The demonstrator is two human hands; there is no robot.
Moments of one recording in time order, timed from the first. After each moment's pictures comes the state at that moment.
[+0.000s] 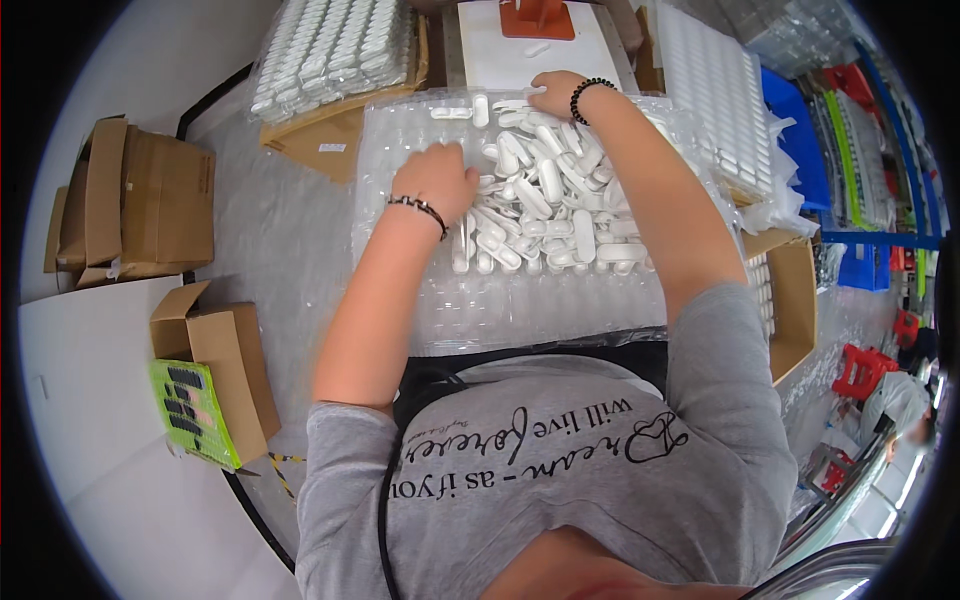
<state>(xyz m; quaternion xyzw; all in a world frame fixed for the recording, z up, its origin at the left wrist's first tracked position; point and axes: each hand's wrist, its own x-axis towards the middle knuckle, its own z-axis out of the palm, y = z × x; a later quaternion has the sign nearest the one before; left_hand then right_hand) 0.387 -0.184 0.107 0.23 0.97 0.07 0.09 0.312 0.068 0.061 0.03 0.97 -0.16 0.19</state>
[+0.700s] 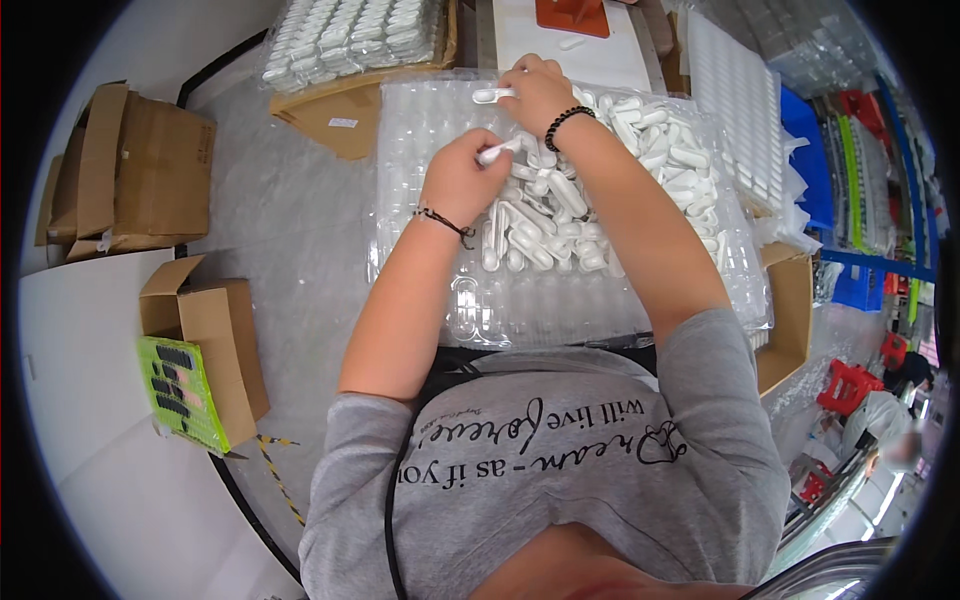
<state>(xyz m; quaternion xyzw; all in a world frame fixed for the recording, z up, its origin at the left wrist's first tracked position) 0.382 -0.215 0.057 0.16 0.83 0.52 0.12 0.319 -0.038 0.046 -0.04 0.98 -0.19 -0.03</state>
